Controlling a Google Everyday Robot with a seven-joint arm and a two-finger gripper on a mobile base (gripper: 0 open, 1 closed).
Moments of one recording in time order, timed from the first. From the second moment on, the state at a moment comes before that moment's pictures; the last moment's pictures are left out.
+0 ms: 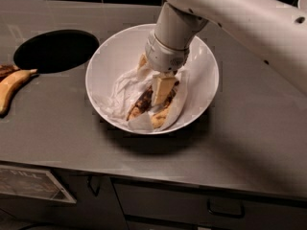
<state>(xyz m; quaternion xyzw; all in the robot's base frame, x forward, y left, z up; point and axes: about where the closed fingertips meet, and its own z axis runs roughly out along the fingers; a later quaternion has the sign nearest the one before) 0.550 0.012 0.859 -0.85 0.50 0.06 0.16</state>
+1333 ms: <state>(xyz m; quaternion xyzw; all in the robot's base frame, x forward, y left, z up) 0.549 0.011 0.857 -0.85 0.51 0.06 0.16</state>
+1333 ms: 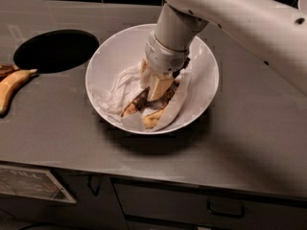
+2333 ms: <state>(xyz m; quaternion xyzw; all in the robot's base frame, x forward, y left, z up) 0.521 0.027 0.936 -0.85 0.48 -0.02 0.20</state>
